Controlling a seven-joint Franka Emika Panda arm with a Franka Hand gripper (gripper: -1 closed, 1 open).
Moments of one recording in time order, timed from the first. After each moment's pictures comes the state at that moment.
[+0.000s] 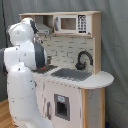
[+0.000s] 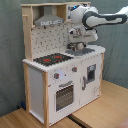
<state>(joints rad) -1.93 -0.08 2.58 -1.53 -0.22 1.29 -0.43</state>
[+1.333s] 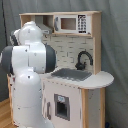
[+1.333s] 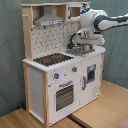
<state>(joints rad) -1.92 0.17 2.60 -1.83 -0.36 1.44 -0.26</state>
